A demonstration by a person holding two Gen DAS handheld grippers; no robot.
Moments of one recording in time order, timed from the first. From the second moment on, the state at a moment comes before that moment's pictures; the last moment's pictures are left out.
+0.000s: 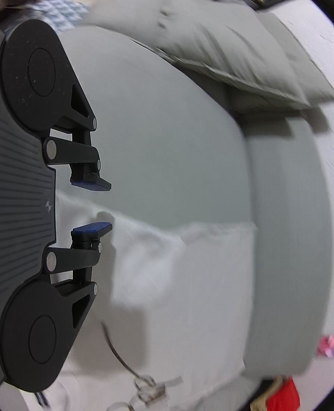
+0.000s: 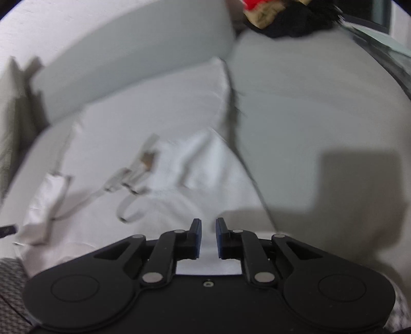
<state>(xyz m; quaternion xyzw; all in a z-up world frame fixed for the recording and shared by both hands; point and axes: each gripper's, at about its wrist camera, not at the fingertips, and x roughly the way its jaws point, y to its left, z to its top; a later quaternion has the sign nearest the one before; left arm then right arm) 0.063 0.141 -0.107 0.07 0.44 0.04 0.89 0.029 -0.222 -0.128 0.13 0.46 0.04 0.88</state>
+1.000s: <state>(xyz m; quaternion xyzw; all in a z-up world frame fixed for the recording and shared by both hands) 0.238 0.150 -0.083 0.02 0.40 -0.01 0.91 0.201 -0.262 -0.062 0.27 0.37 0.06 0.88</state>
